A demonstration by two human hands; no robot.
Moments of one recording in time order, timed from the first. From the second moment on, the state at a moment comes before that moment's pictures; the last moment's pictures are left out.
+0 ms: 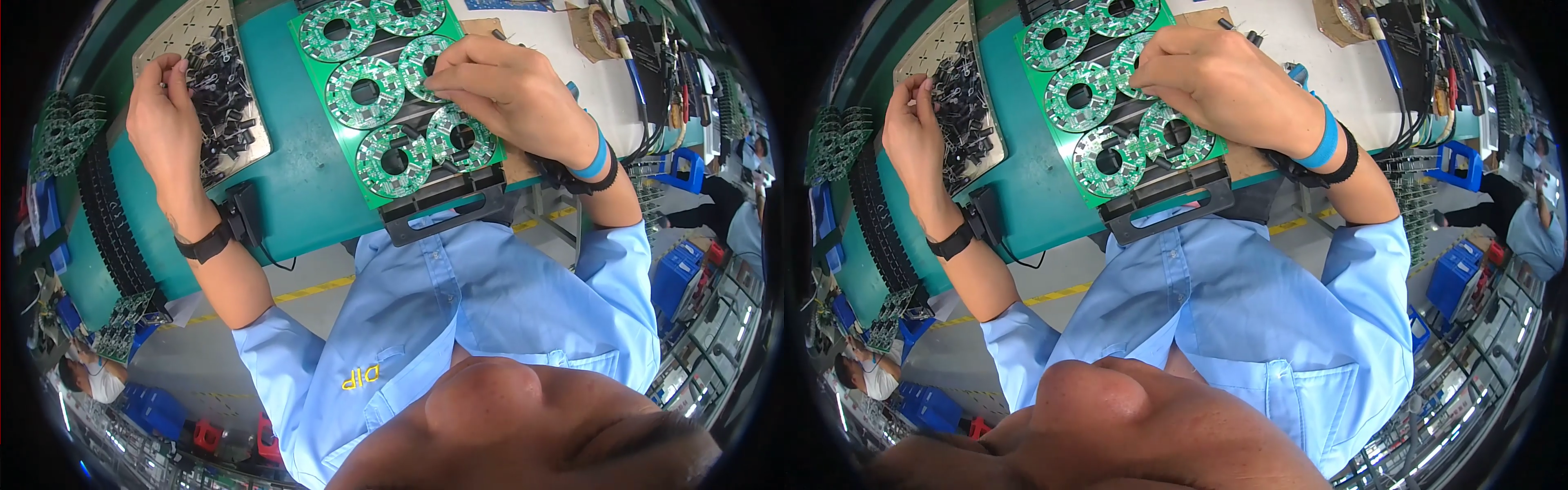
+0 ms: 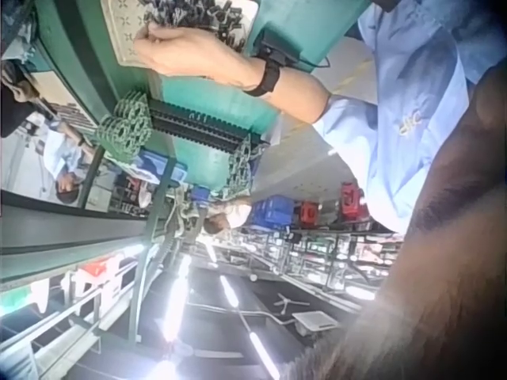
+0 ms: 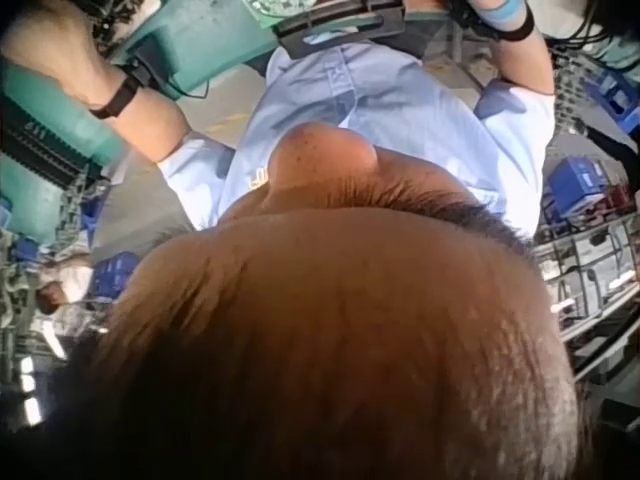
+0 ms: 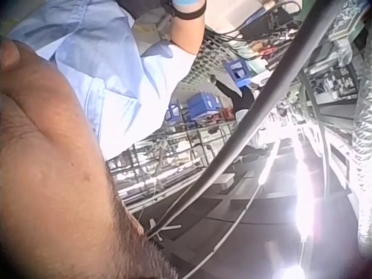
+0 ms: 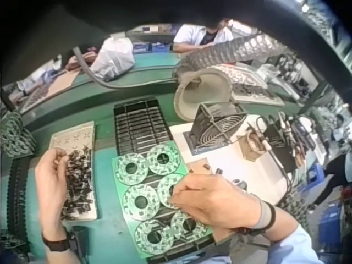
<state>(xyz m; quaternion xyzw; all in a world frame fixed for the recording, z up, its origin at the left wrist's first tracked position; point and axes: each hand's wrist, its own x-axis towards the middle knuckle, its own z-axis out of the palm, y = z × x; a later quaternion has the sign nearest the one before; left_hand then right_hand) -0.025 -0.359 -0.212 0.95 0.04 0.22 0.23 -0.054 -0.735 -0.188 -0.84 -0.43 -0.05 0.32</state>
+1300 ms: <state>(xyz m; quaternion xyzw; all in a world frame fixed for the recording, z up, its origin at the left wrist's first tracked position) -0.067 -0.462 -0.202 0.83 -0.36 0.13 0.40 -0.028 -0.769 -0.187 -0.93 -0.30 -0.02 0.22</state>
